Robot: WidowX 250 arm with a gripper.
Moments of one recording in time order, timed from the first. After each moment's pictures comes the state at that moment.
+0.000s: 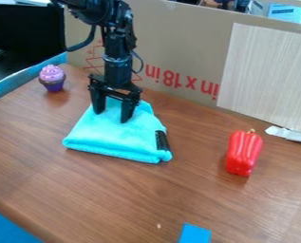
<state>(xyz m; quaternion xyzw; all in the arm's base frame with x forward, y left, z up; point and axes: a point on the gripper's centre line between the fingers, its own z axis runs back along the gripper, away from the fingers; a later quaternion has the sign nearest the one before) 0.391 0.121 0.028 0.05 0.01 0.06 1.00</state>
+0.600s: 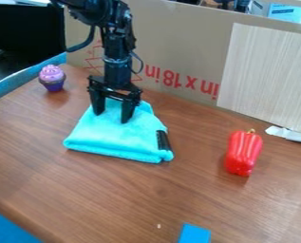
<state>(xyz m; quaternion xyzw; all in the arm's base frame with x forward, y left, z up) 0.386 0.115 0.027 0.03 0.02 0.08 1.00</state>
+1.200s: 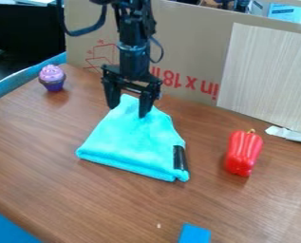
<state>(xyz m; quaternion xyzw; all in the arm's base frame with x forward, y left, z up) 0.373 0.068 0.071 0.03 -0.02 0.06 1.00</state>
